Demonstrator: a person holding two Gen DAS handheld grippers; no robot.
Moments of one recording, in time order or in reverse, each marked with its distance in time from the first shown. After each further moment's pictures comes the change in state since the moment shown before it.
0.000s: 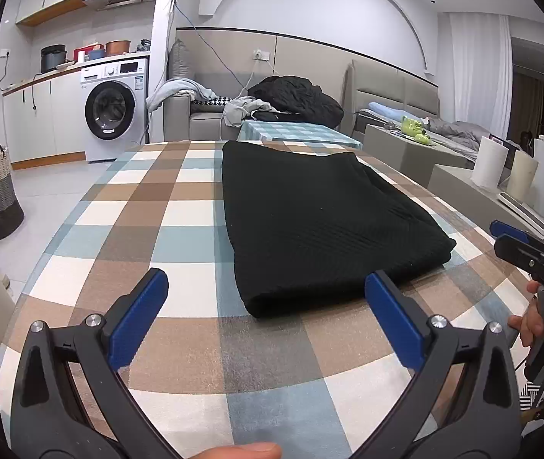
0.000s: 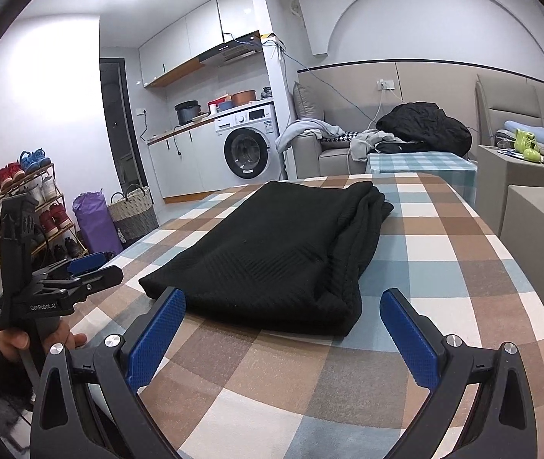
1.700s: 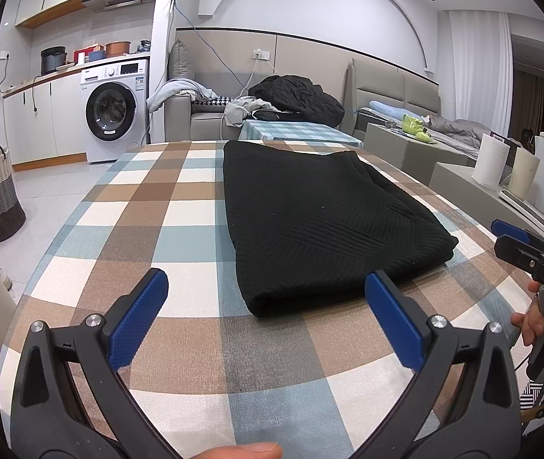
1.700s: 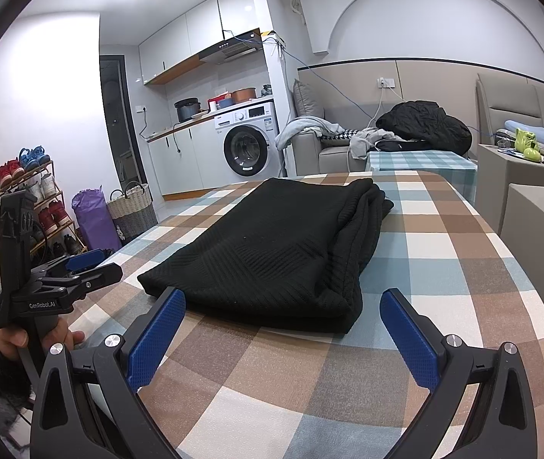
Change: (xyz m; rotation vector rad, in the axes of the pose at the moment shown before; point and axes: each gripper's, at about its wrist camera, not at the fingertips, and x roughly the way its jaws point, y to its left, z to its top) left arm 0.001 -0.001 -0.001 0.000 0.002 0.001; right arm 0.003 0.000 -0.001 -0.002 0.005 -0.004
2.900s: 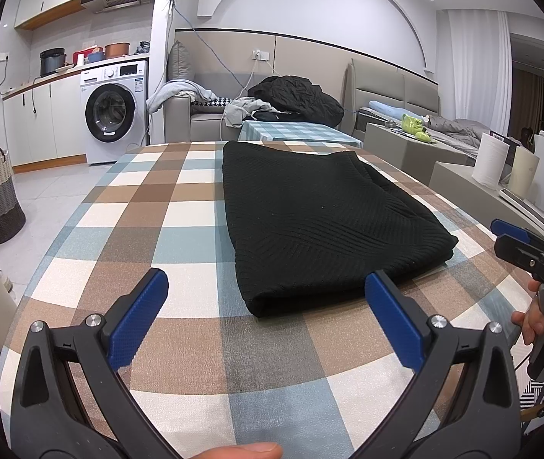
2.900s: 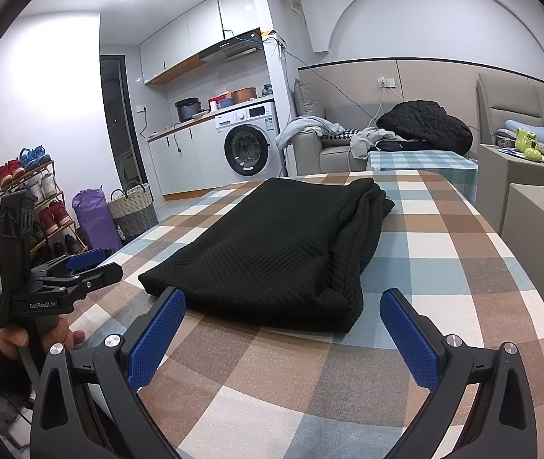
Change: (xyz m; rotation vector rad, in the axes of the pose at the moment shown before) left arm 0.000 -0.001 0.000 0.004 -0.002 0.001; right arm 0.002 -0.002 -0.002 -0.001 0.003 0.003
